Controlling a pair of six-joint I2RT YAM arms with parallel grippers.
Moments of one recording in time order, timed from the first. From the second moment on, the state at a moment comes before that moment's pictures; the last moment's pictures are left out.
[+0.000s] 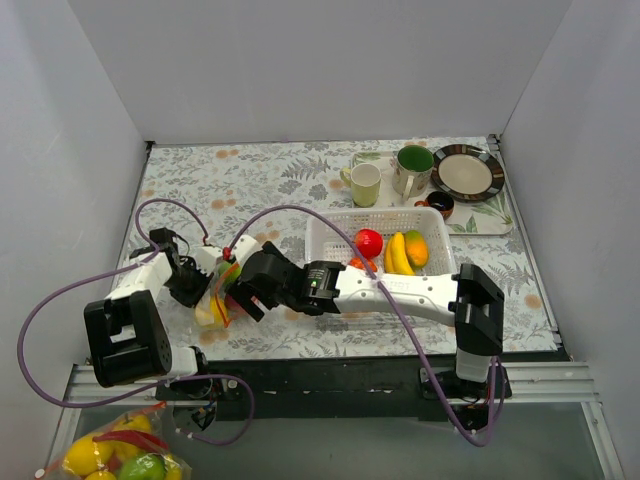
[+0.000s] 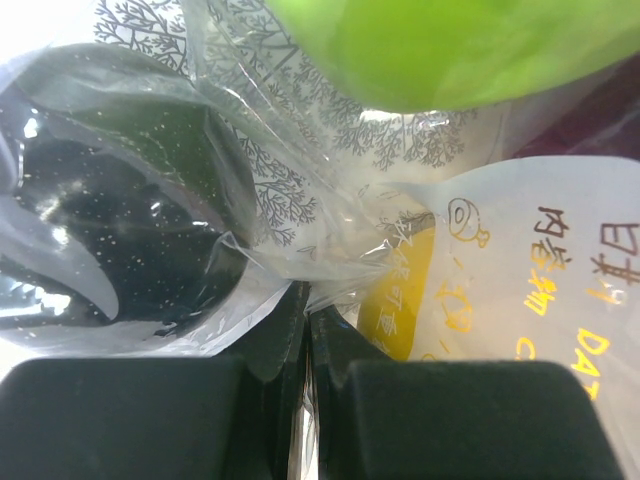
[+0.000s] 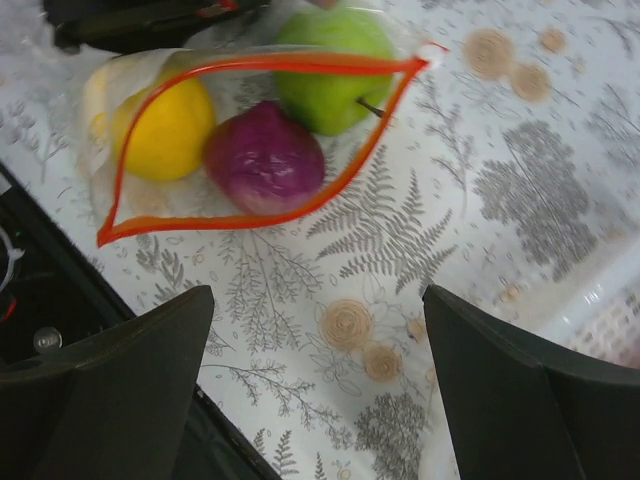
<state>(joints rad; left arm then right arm) 0.24 1.36 0.70 -0.78 0.28 0.86 1.35 1.80 1.55 -0.50 0.38 0.26</state>
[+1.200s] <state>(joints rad) 0.24 1.33 0.70 -0.82 0.27 0.86 1.28 2.08 1.53 -0.14 0.02 0.11</state>
